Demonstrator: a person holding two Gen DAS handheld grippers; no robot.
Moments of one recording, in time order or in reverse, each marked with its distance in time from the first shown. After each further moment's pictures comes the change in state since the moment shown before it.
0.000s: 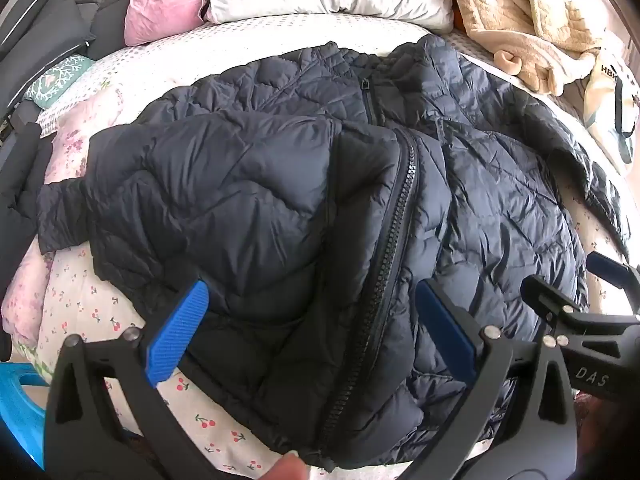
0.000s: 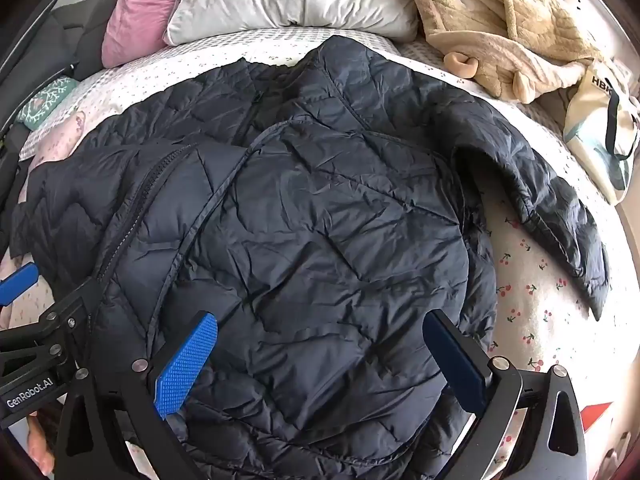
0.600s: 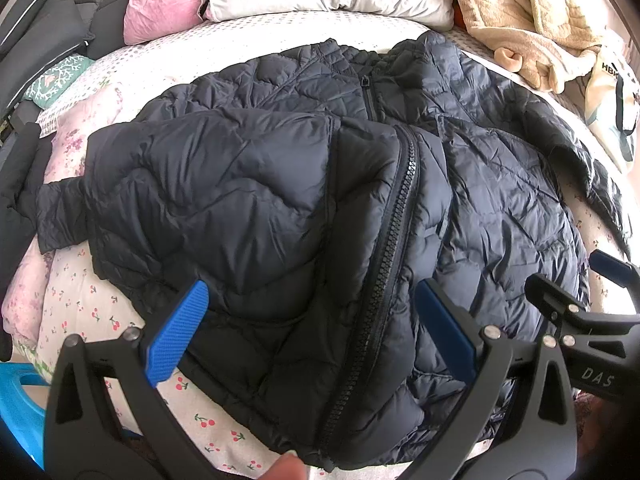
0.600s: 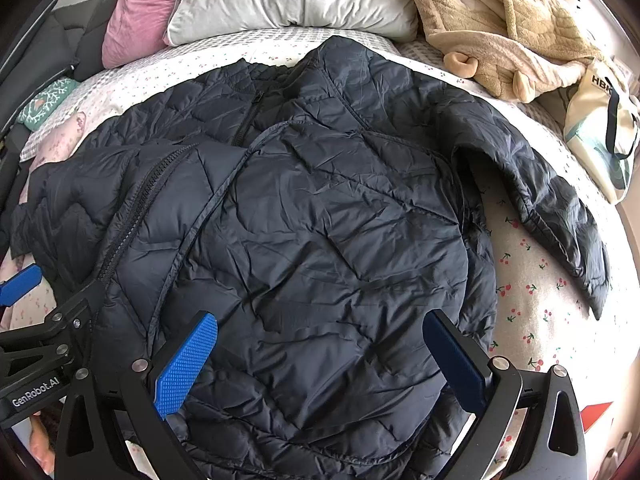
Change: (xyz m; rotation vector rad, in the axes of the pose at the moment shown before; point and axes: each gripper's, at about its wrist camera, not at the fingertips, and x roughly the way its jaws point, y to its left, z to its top) left arm 0.002 0.000 -0.002 -0.001 0.005 0.001; right arm 0.000 0.000 0.000 -0.001 -0.001 -0.001
